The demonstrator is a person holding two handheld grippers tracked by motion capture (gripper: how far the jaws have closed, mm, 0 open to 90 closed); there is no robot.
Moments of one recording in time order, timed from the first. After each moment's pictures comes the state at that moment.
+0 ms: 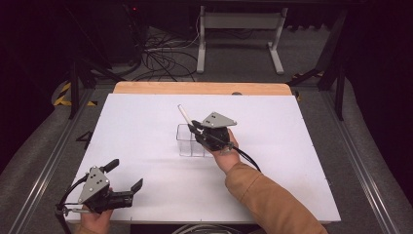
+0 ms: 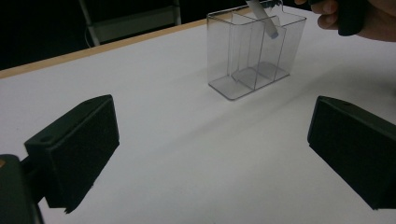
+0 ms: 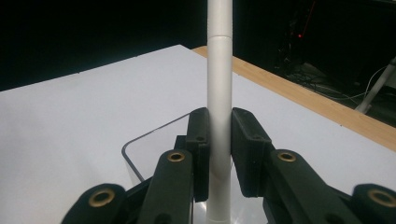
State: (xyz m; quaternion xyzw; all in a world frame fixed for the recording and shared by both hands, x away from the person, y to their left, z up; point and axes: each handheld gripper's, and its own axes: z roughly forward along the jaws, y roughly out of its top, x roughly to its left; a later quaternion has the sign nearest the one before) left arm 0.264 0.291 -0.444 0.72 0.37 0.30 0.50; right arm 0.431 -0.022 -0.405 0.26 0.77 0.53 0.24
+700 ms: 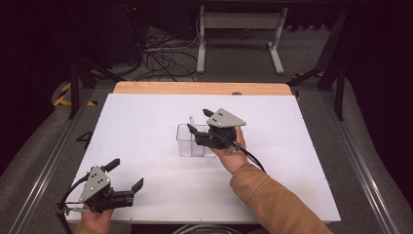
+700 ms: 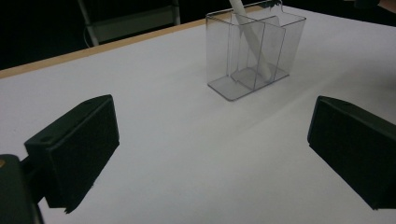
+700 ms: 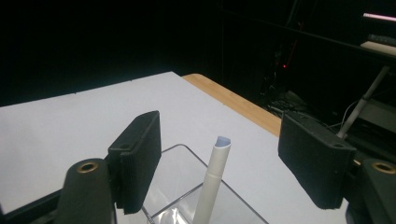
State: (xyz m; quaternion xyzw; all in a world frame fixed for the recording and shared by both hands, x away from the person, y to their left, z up) left arm 0.265 0.290 -0.444 0.72 0.37 0.30 0.50; right arm 0.418 -0.037 -0.376 0.23 0.75 0.55 0.28
